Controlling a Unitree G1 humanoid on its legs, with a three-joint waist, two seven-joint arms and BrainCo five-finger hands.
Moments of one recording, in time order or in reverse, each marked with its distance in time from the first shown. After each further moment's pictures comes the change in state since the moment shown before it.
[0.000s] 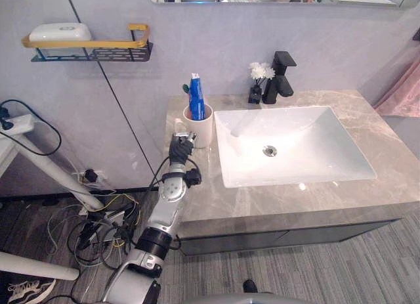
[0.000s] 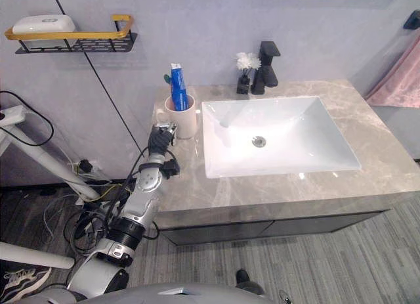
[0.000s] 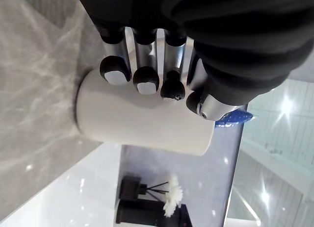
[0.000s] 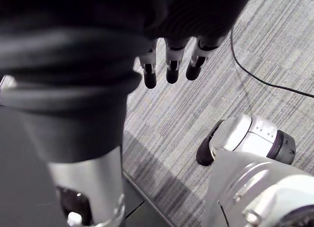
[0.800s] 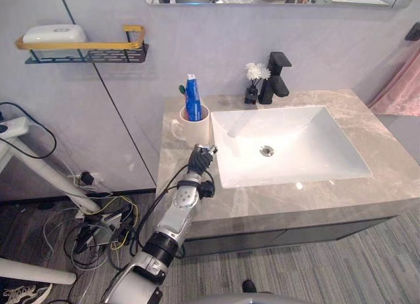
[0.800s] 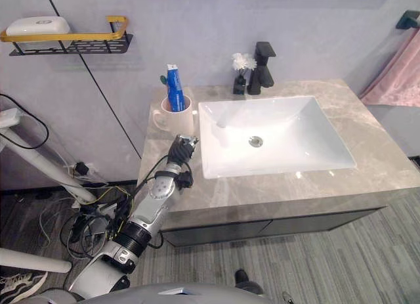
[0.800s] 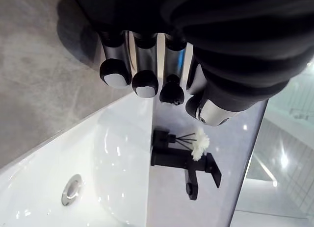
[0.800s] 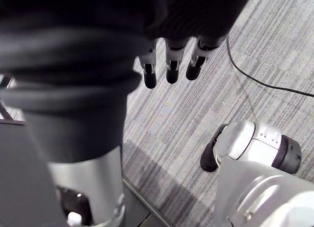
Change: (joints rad) left arm -0.008 -0.004 -0.136 0.052 -0.023 0.023 -0.062; right arm 0.000 -0.002 -0.041 0.003 0.001 0.001 -0.005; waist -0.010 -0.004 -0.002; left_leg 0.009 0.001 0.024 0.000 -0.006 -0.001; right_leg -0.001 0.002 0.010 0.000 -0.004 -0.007
